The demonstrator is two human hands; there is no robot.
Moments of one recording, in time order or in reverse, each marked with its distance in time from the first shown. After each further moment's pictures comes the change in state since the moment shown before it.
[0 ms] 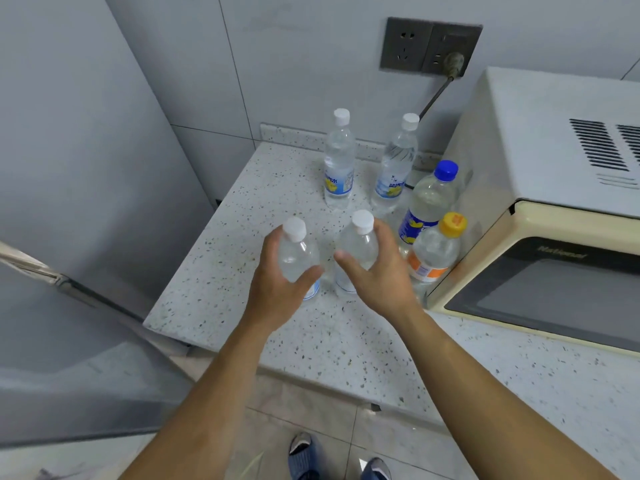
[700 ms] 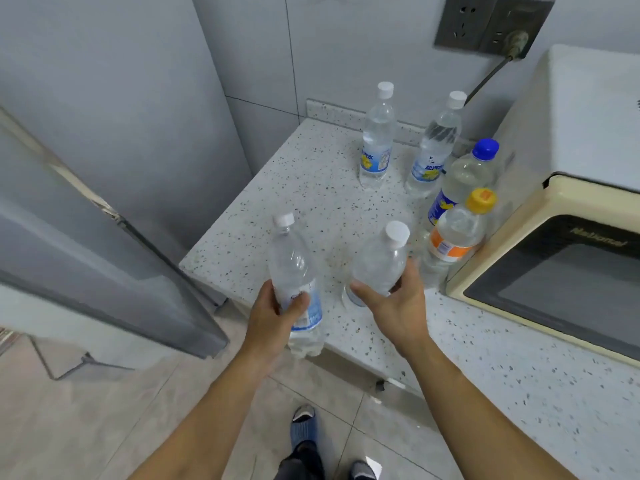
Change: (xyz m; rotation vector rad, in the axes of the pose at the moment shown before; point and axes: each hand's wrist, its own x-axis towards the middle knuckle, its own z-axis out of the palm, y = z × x) left_hand -0.109 -0.046 0.007 -0.366 0.156 -0.363; right_hand -0.070 0.044 0.007 0.265 -0.049 0.106
